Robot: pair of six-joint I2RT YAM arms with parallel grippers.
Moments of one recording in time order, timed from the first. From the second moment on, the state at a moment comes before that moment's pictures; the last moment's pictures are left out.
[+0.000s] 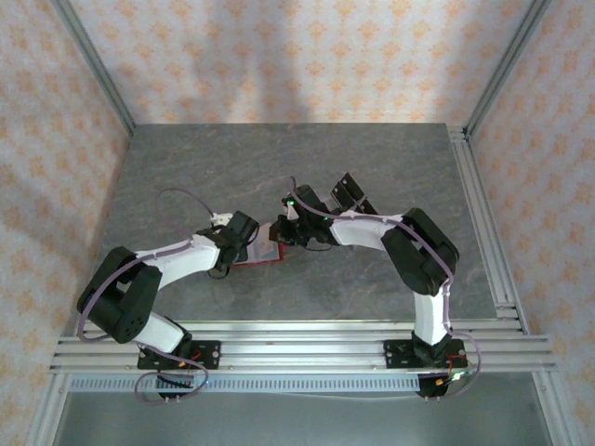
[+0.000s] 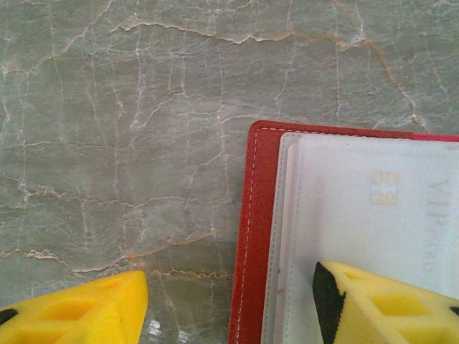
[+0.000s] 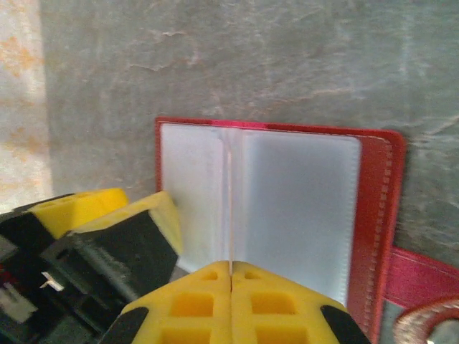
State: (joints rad) left arm -0.48 1.48 0.71 -0.47 -0.44 -0.69; right arm 0.76 1.93 1.17 -0.03 -0.46 0.86
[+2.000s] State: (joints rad) left arm -0.48 1.48 0.70 -0.47 -0.45 -0.70; right arm 0.75 2.03 1.07 0.26 -0.57 0.97
